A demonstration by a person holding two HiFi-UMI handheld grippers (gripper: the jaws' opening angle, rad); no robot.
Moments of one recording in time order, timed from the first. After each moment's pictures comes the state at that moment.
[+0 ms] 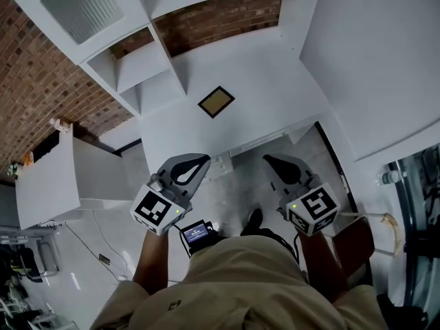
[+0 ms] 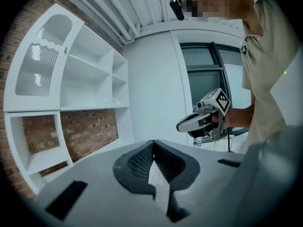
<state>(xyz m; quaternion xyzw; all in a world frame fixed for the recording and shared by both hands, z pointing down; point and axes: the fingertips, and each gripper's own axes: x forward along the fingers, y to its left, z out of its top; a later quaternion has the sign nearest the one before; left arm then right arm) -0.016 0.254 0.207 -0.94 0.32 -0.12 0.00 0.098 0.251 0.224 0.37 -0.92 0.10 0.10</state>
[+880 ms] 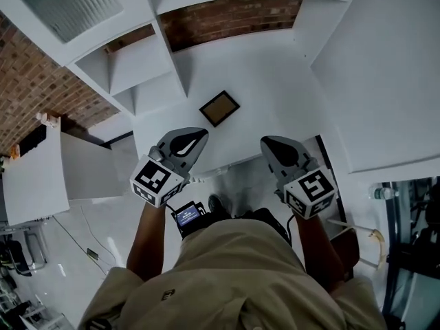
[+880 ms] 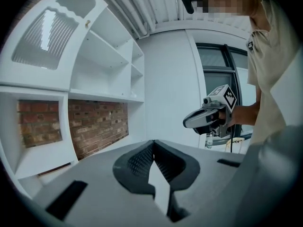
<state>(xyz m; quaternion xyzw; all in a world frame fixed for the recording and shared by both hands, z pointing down) -0.070 0.093 0.251 -0.93 0.34 -0.11 -0.04 0.049 0.104 0.242 0.36 -0.92 0.09 0.14</state>
